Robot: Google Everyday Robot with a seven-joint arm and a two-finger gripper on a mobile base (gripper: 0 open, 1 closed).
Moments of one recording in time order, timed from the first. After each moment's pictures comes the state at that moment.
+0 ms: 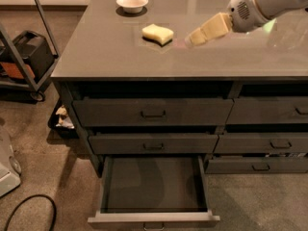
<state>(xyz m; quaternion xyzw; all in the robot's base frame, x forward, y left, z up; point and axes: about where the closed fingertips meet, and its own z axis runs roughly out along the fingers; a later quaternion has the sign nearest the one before) 0.631 -0.159 0.965 -0.30 0.88 0.18 0.33</state>
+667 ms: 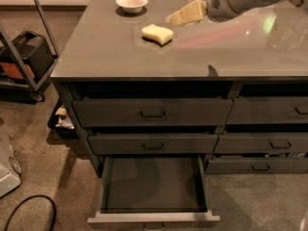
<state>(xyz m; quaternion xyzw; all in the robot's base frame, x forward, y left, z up) 0.711 -0.127 0.973 -0.22 0.87 0.19 0.39</state>
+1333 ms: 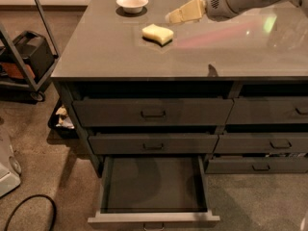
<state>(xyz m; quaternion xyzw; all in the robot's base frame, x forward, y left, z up) 0.719 -0.124 0.975 -0.20 0.87 0.19 0.40</state>
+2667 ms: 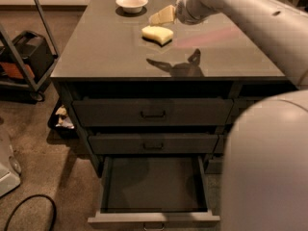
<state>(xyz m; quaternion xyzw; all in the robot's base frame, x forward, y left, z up) 0.820 -0.096 0.925 -0.11 0.89 0.11 0.43</state>
